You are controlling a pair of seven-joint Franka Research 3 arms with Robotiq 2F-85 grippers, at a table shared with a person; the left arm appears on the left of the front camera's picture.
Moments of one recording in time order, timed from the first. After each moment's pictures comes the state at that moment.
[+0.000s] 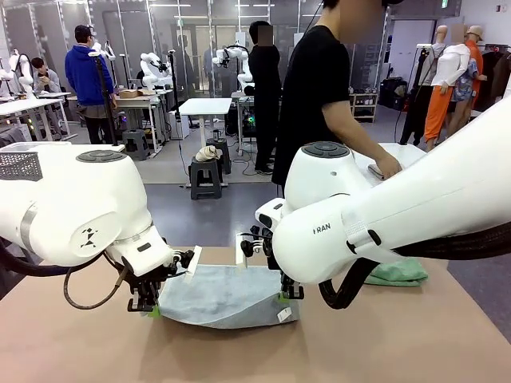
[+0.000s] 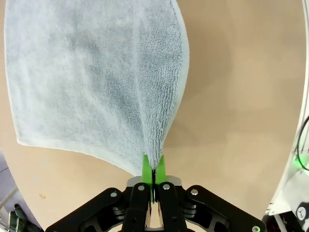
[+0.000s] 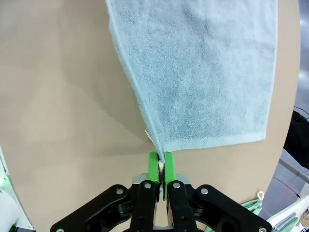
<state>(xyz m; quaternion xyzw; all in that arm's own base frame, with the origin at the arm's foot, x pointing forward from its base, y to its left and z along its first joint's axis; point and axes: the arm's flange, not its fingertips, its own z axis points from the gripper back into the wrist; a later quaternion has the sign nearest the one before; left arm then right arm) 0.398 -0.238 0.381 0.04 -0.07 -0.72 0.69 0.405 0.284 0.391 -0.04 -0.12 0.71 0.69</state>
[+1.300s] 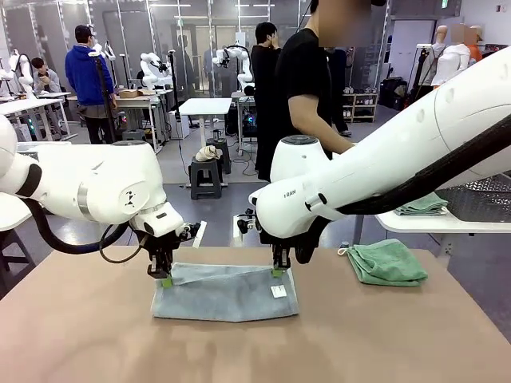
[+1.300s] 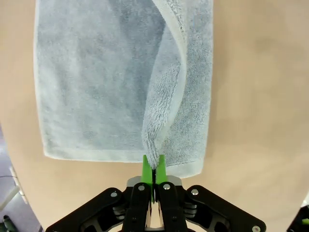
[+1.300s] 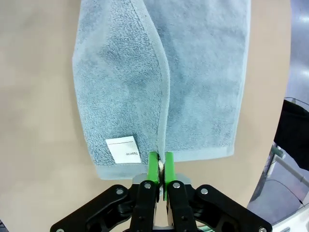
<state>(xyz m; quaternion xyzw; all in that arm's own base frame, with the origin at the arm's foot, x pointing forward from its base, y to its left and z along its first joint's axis) 0.539 -0.227 0.360 -0.01 -0.05 -0.72 0.70 0.537 0.296 0.368 -0.03 -0.09 0.71 0.70</state>
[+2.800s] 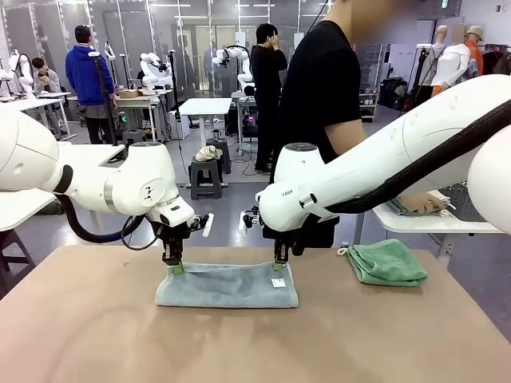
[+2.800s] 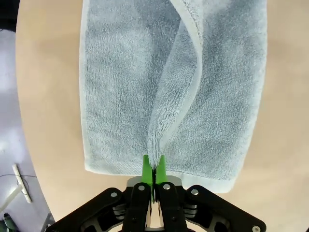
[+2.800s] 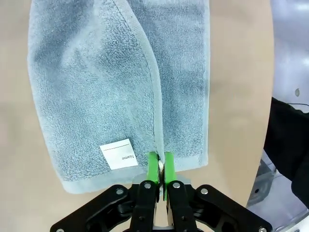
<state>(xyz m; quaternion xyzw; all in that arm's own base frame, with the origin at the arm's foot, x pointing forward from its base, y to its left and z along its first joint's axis) 0.617 -0.233 0.339 -0.01 -0.05 -0.71 0.71 0.607 0.287 0.335 -0.01 -0.10 0.68 0.73</state>
